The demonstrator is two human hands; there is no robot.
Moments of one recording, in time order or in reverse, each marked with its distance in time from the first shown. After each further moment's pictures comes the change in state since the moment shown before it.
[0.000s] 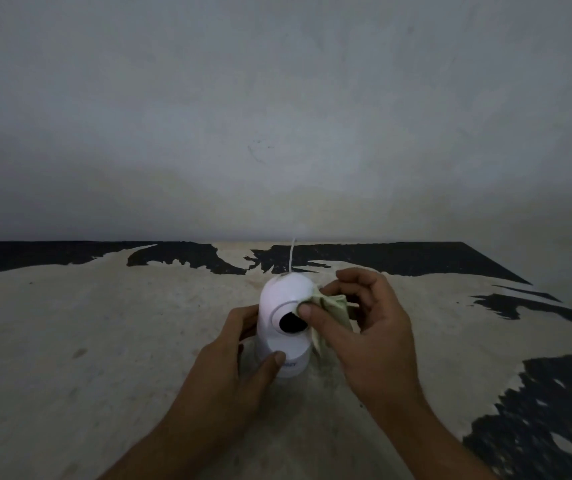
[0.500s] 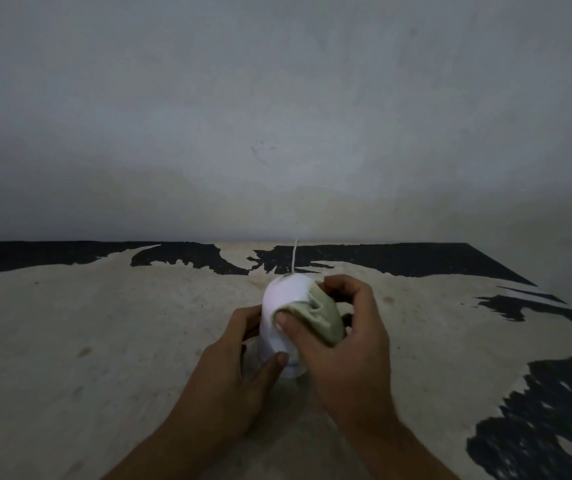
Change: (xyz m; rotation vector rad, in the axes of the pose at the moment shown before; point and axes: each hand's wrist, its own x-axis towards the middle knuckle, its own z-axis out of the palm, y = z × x) left_hand 0.000 0.003 0.001 0.008 0.024 -0.001; right_hand -0.013 0.002 0.026 -0.165 0.075 -0.067
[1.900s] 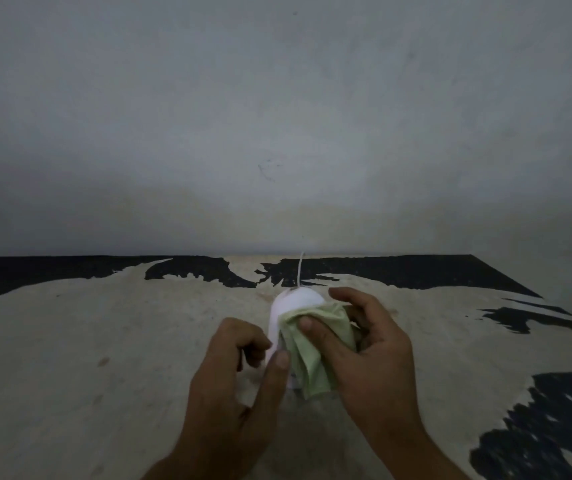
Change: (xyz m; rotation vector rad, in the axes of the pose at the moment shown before) left_hand -0.019 0.024 -0.011 0.028 0.406 0.477; right_hand 0.004 -0.015 -0.020 0.258 -0.035 0.053
